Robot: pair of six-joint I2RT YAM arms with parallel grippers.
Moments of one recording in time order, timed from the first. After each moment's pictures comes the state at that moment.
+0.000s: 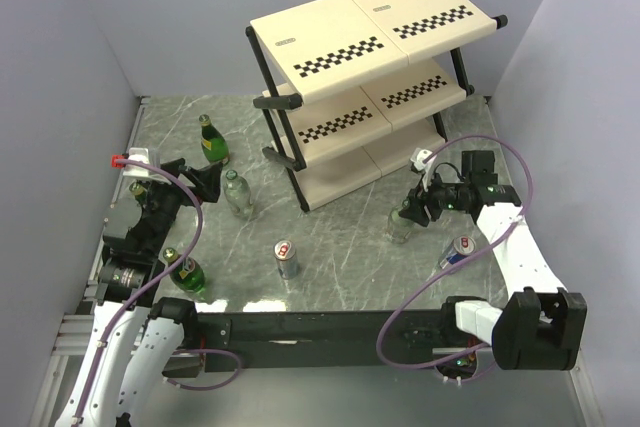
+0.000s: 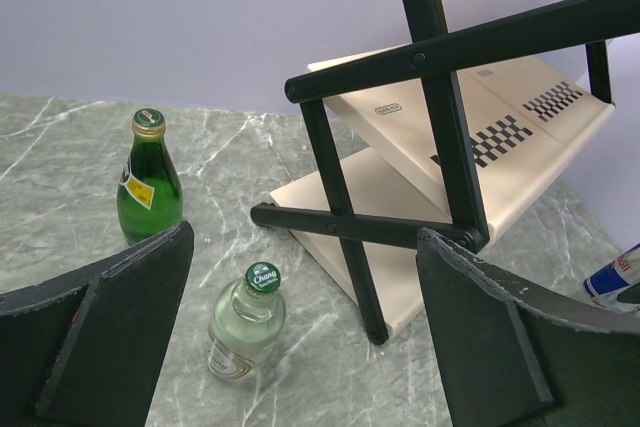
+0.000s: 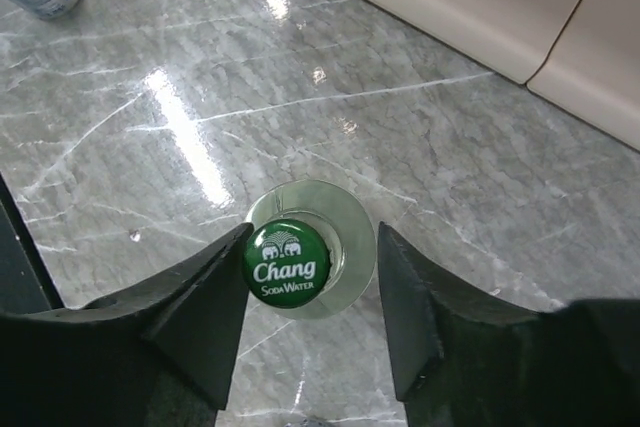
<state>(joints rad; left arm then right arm) -0.15 0.50 0.68 -0.10 0.09 -0.31 -0.03 1.13 0.84 -0.68 -0.83 -0.78</state>
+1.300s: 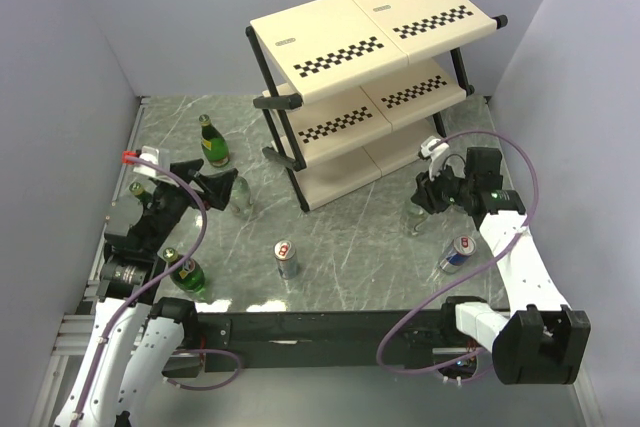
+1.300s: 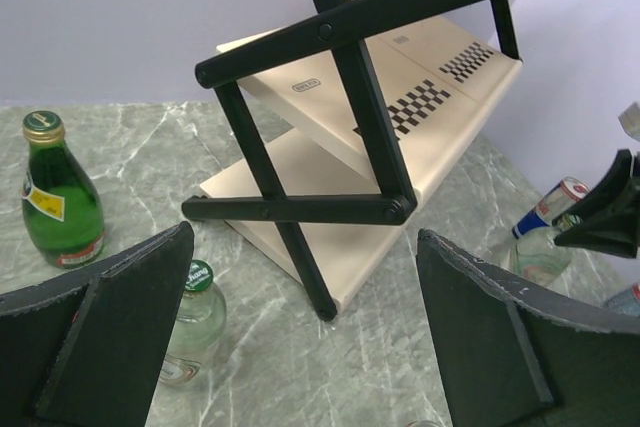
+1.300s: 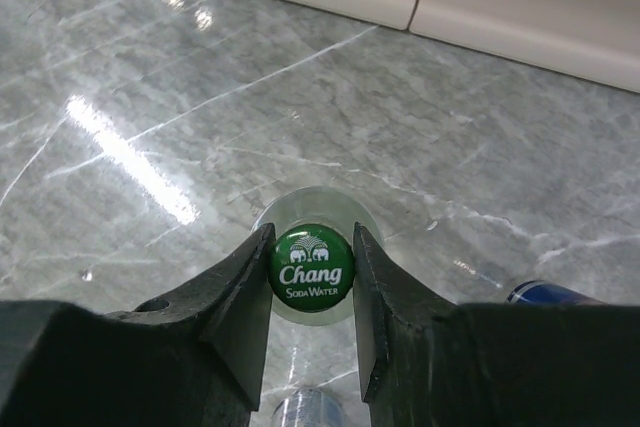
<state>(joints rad) -0.15 0.51 0.68 -0.06 0.28 -0.34 -0.03 1.06 0.85 -0.58 -0.58 -0.54</state>
